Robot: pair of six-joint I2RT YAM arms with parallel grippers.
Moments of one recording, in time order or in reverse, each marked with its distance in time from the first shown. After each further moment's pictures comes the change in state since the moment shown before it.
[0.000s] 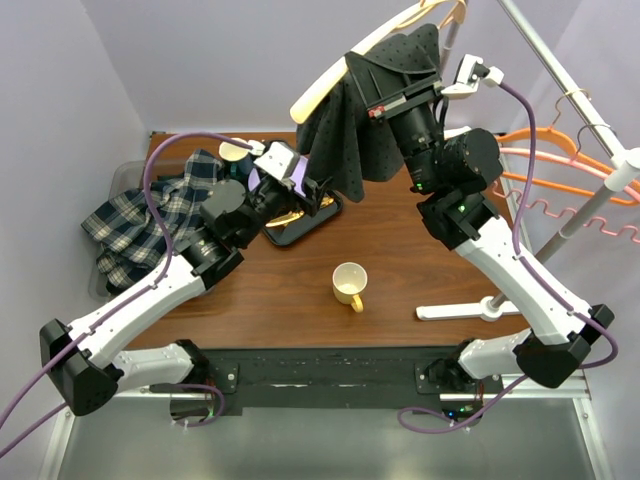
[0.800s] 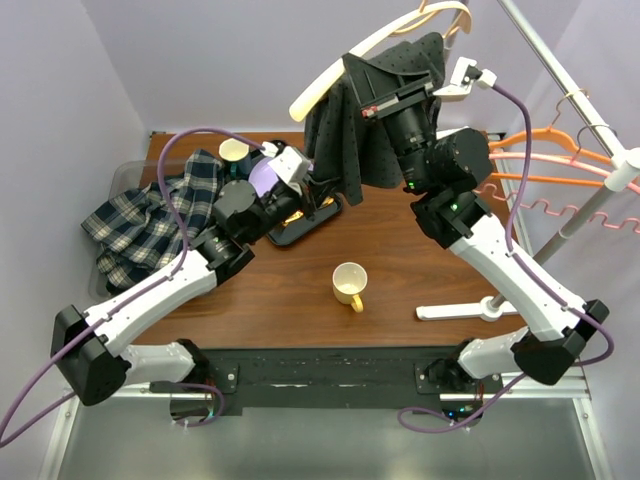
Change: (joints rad) left arm 0.000 0.071 -0.033 0.140 0.242 -0.135; right arm 0.005 0.020 -0.010 0.014 0.056 -0.064
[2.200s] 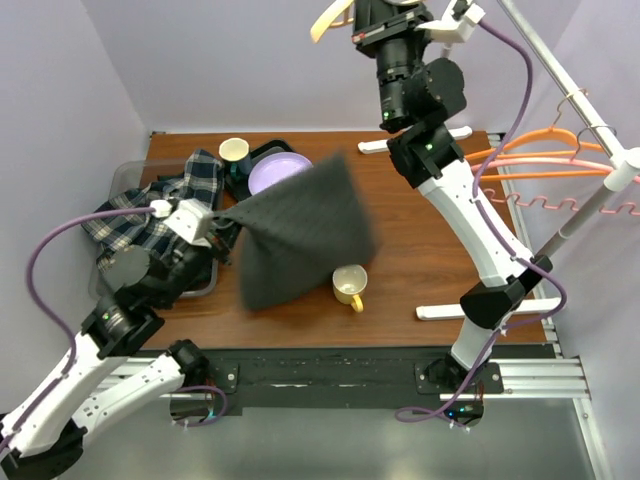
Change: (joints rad) left arm 0.000 -0.631 -0.100 -0.536 -0.244 0.129; right arm -0.087 0.398 0.569 -0.126 0.174 -0.341
